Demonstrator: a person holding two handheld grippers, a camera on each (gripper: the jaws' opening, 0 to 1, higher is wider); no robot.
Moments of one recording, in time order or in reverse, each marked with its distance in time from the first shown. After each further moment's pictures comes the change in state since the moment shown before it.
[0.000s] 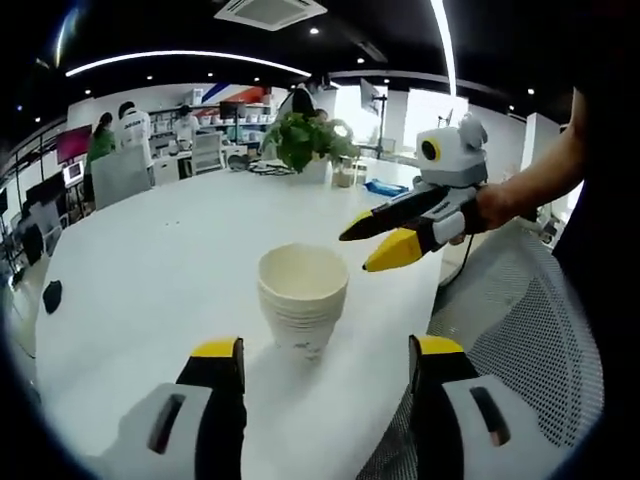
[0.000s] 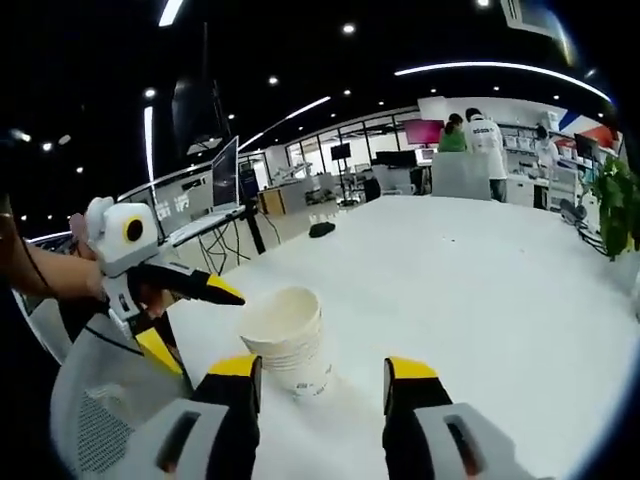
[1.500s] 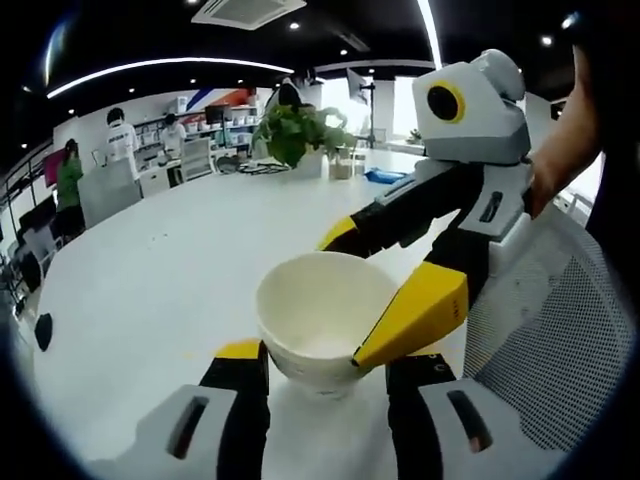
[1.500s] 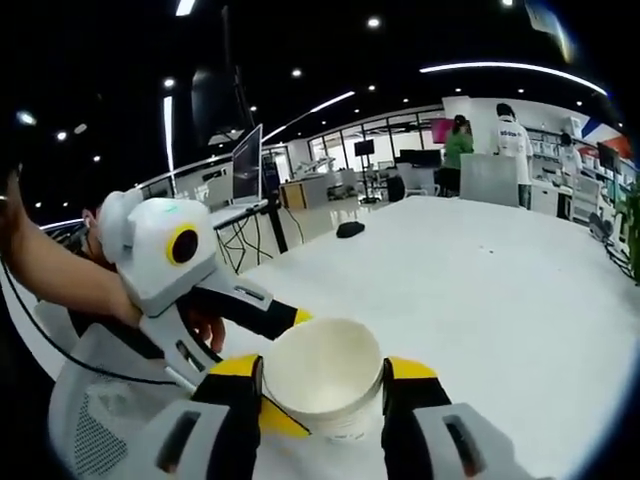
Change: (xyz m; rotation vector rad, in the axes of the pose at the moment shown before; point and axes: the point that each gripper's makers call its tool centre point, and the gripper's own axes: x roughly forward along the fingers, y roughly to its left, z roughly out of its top) left arm 0.059 0.022 0.008 0.089 0.019 -0.007; right arm 0.050 0.033 0.023 -0.047 0.014 0.081
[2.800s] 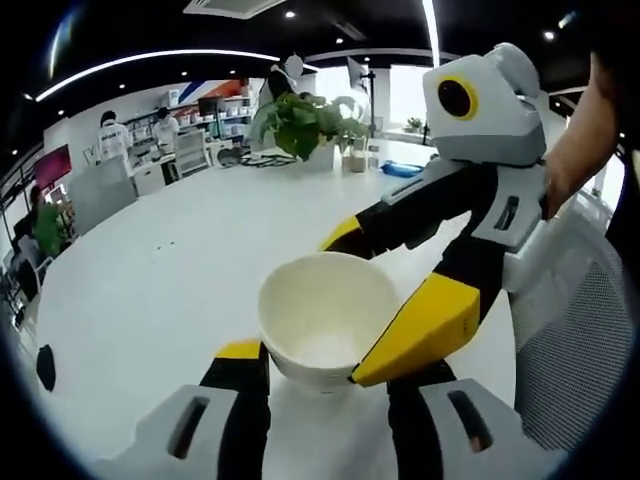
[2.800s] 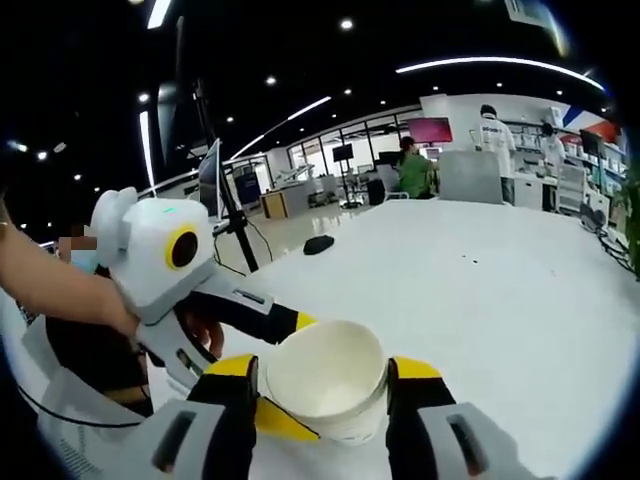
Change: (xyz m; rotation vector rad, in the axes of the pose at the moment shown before) left arm 0.041 0.075 0.022 -0.002 0.045 -0.022; right arm 0.045 -0.065 0.036 0.085 -0.032 -0.072
